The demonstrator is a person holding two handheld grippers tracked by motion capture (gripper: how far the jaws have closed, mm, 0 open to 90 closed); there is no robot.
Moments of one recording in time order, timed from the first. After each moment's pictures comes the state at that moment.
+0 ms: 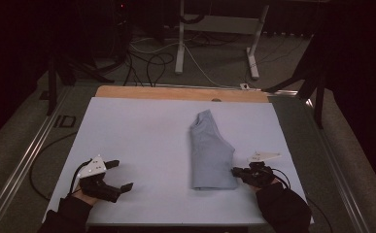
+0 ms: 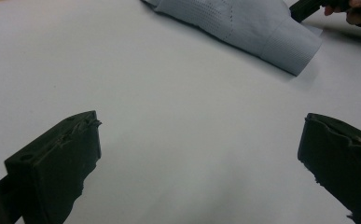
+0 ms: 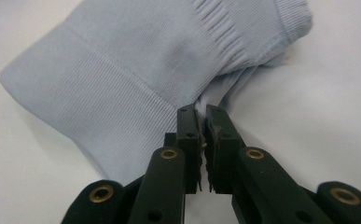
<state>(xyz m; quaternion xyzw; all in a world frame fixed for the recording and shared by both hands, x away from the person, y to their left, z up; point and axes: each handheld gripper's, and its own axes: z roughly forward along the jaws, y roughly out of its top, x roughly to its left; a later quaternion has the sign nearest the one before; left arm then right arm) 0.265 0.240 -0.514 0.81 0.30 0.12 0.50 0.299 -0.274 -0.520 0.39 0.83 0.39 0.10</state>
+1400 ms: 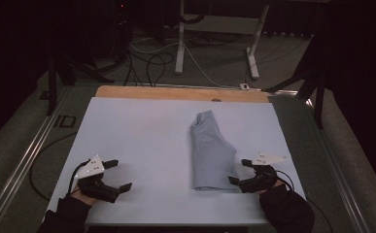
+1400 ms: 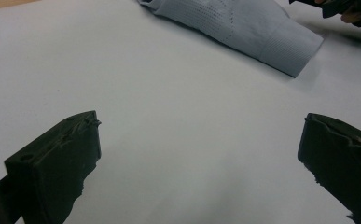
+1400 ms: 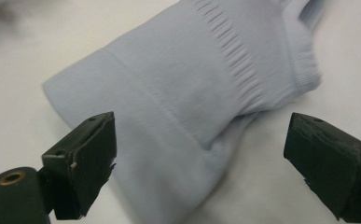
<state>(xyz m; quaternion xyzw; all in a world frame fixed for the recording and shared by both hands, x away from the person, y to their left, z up) 0.264 0.244 -0.513 0.80 0.29 0.13 0.50 0.291 -0.278 -0.513 0.33 0.82 0.45 0.13</state>
